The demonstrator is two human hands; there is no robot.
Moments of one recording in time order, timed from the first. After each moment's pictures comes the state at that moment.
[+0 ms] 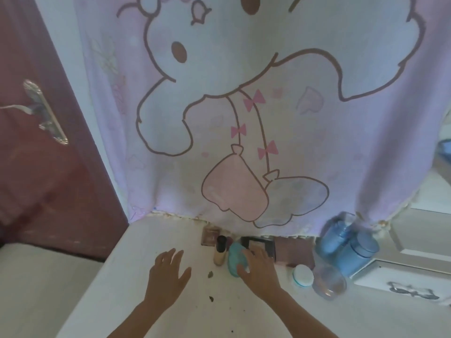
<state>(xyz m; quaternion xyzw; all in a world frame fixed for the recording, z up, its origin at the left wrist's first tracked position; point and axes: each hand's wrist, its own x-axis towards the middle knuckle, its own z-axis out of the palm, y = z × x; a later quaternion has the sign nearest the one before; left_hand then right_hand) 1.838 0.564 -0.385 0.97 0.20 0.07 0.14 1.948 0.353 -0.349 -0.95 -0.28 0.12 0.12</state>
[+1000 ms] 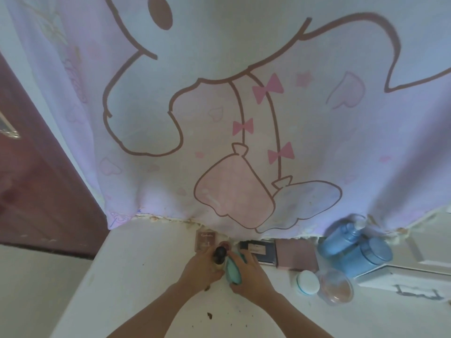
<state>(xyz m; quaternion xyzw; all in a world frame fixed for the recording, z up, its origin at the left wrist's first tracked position) 1.935 0.533 -0.389 0.92 0.11 -0.10 0.37 1.976 0.379 -0.382 -0.92 -0.28 0.22 0.13</state>
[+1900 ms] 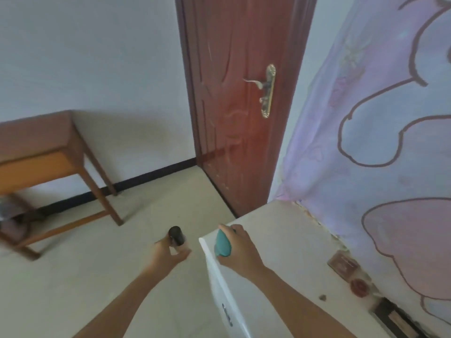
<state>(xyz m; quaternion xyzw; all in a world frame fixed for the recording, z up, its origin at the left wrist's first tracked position) 1.600 0.599 -0.326 0.65 0.63 0.22 0.37 1.801 0.560 -0.334 -0.66 -0.67 0.27 0.21</state>
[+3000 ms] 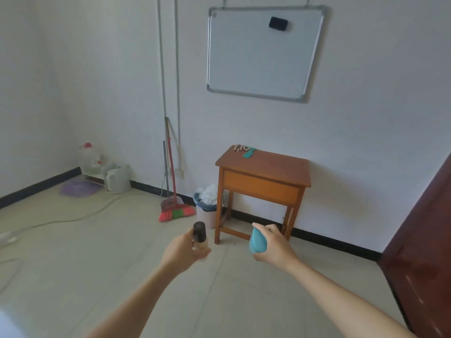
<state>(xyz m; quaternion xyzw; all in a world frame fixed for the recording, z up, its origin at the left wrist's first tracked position) 1.034 0.451 -0.254 0.44 0.82 0.33 0.16 1.229 0.594 -0.244 -0.37 -0.89 0.23 0.11</state>
